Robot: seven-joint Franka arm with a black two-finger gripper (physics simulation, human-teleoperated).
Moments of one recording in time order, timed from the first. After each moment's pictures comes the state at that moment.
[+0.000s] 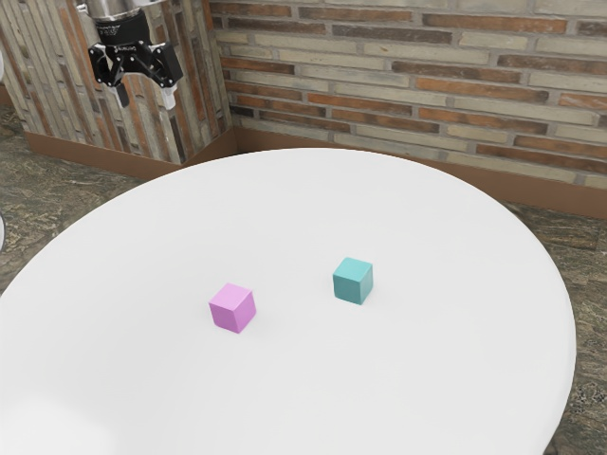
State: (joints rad) arm -0.15 0.34 0.43 -1.01 -0.17 1.33 0.05
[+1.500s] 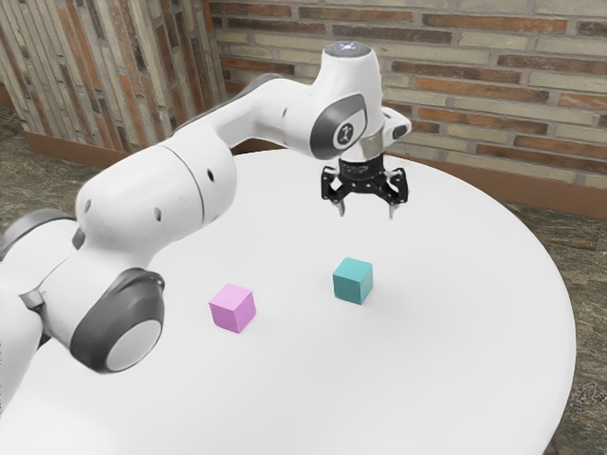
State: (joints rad) arm -0.51 0.84 0.41 -0.89 -0.26 1.83 -0.46
